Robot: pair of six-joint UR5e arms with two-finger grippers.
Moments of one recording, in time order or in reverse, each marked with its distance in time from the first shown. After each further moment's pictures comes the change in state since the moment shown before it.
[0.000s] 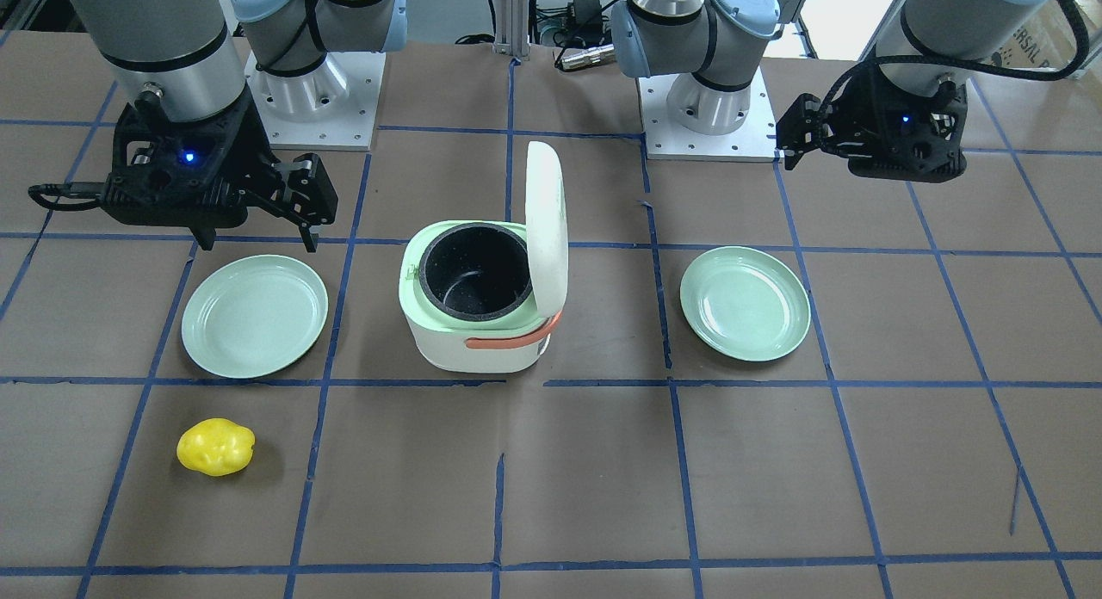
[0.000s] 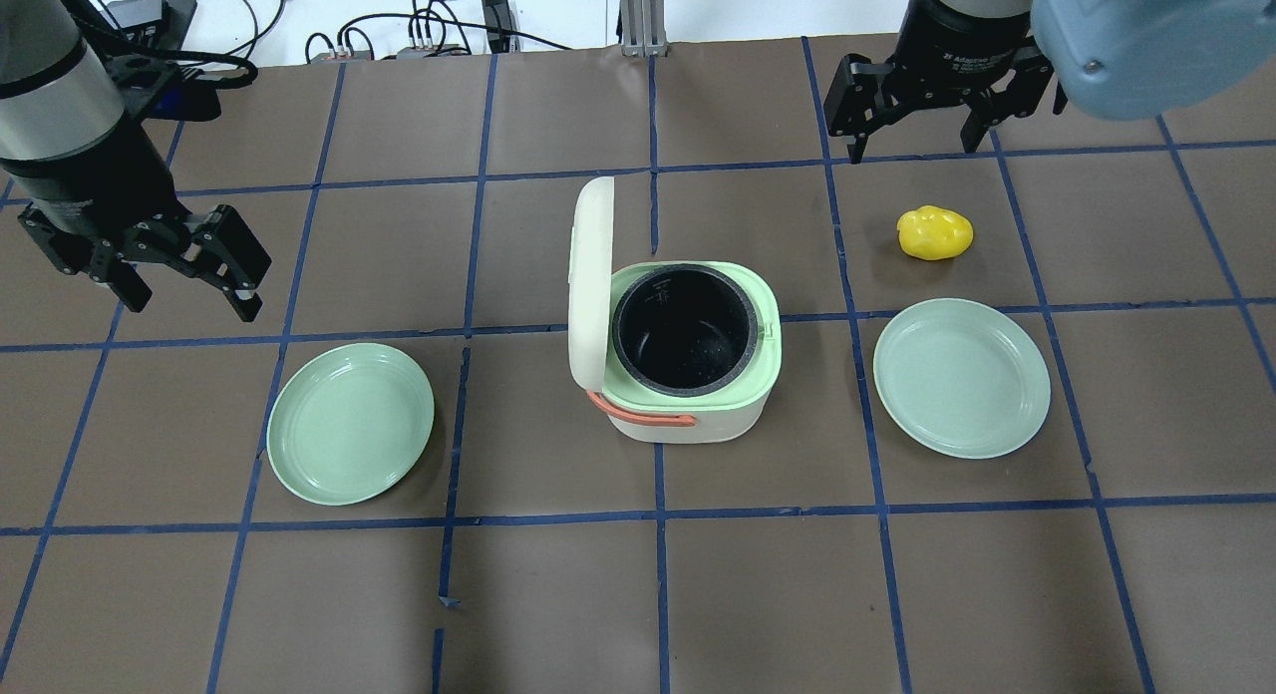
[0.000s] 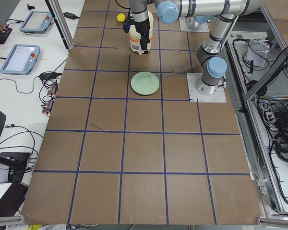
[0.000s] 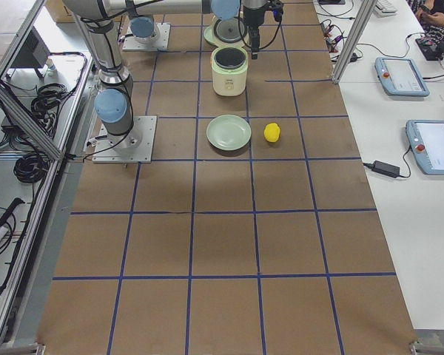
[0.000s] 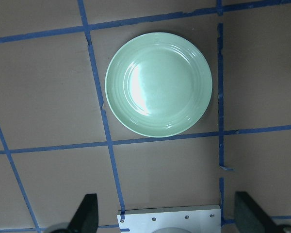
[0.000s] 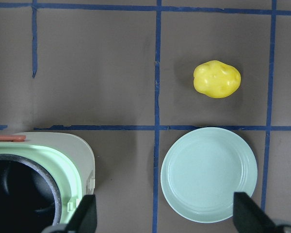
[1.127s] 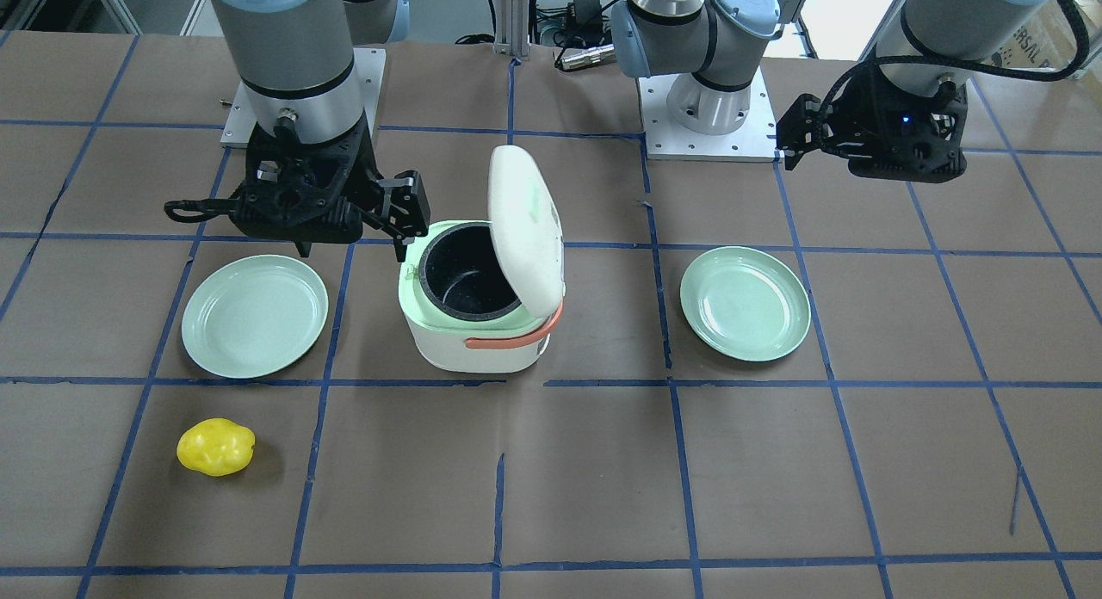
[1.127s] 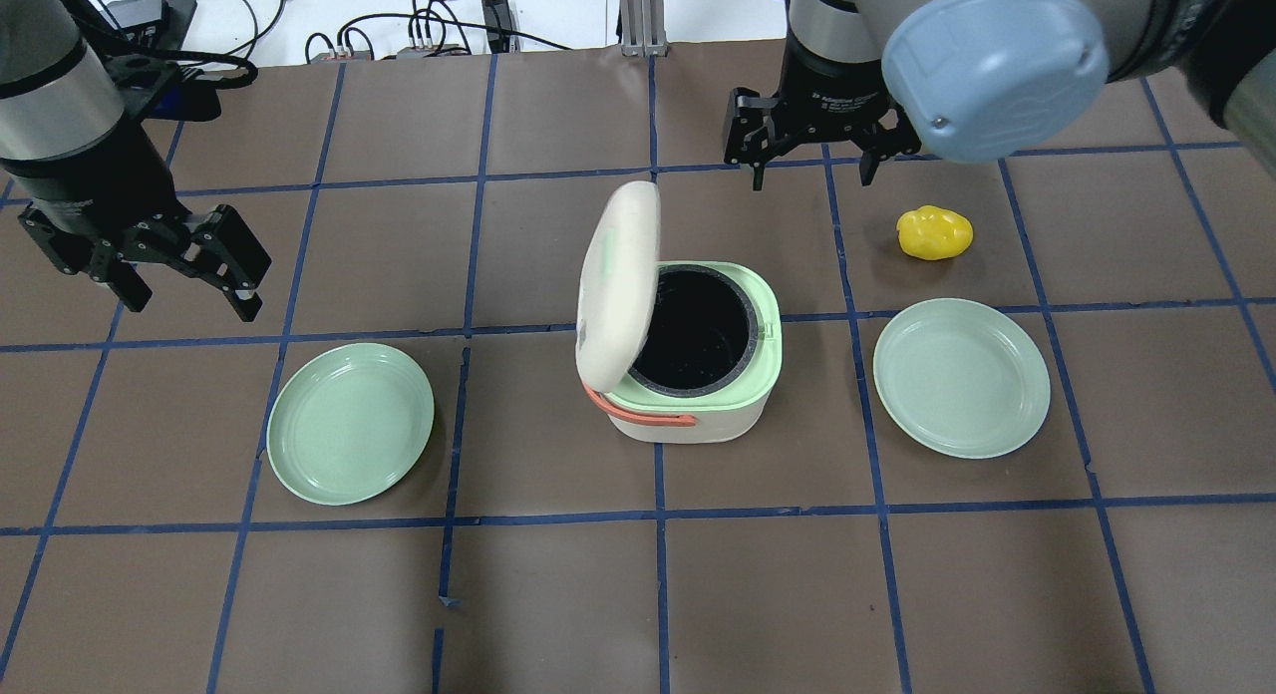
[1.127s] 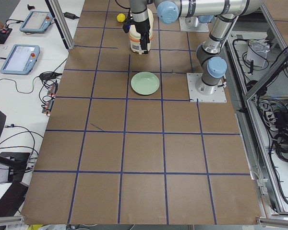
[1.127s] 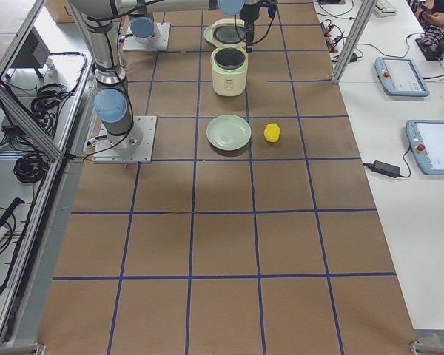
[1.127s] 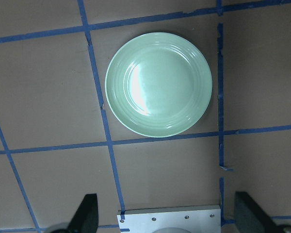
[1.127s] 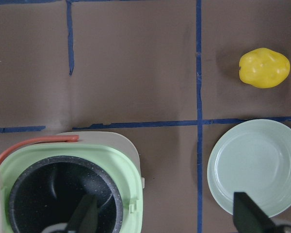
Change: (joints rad) left arm 0.000 0.000 0.000 0.000 0.000 0.000; right arm 0.124 0.054 -0.015 -0.032 0.009 0.169
